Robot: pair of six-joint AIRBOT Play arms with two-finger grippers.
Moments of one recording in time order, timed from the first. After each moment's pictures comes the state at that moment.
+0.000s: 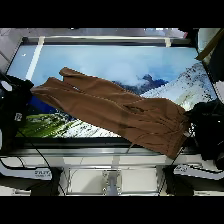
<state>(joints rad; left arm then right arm) 0.40 -1.53 1.24 1.45 -0.65 -1.85 -0.79 -1.38 0.86 -0.93 0.99 1.13</state>
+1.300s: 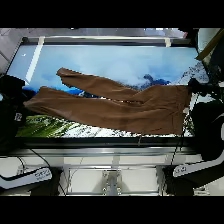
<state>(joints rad) 0.50 -1.33 1.04 1.56 -0.84 -1.88 -0.51 -1.67 1.39 -0.92 0.81 1.20</state>
